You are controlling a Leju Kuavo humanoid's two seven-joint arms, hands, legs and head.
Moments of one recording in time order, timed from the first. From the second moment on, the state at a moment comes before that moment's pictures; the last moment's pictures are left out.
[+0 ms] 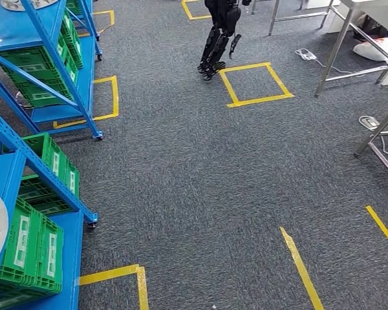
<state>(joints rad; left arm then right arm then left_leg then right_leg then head) 0.19 0.10 -0.71 -0.78 -0.12 0.62 0.33 0.47 0.35 -0.53 -1.20 0.45 0.13 0.39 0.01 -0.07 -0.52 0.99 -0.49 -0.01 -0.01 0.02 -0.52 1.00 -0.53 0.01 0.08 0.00</state>
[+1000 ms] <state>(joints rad) 0.19 0.12 -0.74 -0.81 -0.09 0.66 0.33 0.44 0.35 -0.58 -1.17 0.50 0.15 0.36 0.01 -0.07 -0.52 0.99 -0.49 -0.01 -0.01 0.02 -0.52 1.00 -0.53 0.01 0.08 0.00</state>
